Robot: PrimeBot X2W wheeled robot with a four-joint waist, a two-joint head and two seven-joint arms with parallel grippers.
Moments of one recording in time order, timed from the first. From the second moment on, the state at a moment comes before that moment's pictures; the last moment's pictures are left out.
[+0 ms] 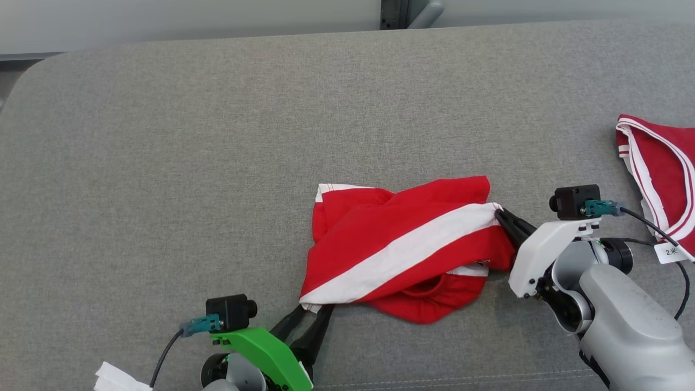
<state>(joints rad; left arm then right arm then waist) -0.21 0.17 -0.63 0.43 -1.00 -0.13 0.01 -0.49 -0.31 0.47 0.62 0.70 0.13 0.05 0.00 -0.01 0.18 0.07</state>
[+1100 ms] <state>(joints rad) -0.89 0.73 -0.59 -0.28 -1.24 -0.07 0.55 -0.85 -0.45 0.07 0.05 0.84 0.13 0.31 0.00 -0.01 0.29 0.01</state>
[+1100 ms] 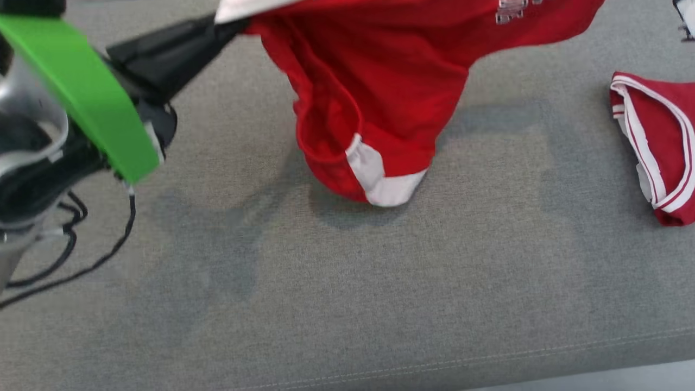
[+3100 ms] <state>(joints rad) 0.09 0.49 -0.85 0.04 -0.78 0.19 -0.26 0.15 -0.35 0.07 0.13 0.74 0.14 -0.16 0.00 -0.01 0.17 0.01</state>
